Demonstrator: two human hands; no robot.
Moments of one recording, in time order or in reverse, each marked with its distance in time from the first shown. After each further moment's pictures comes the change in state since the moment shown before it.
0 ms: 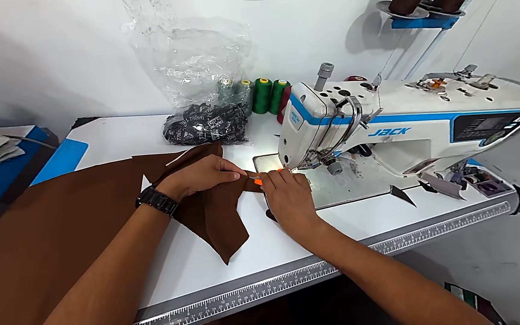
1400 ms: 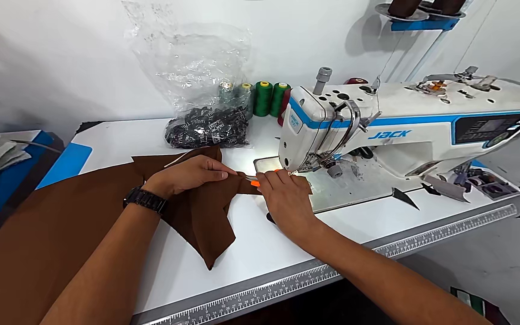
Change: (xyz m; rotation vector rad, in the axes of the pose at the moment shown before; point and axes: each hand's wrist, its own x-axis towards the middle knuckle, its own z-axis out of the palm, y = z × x) left_hand -0.012 -0.007 -0.025 -0.106 -0.045 -0.027; right_hand 0.007 -0.002 0.001 0.036 0.013 -0.019
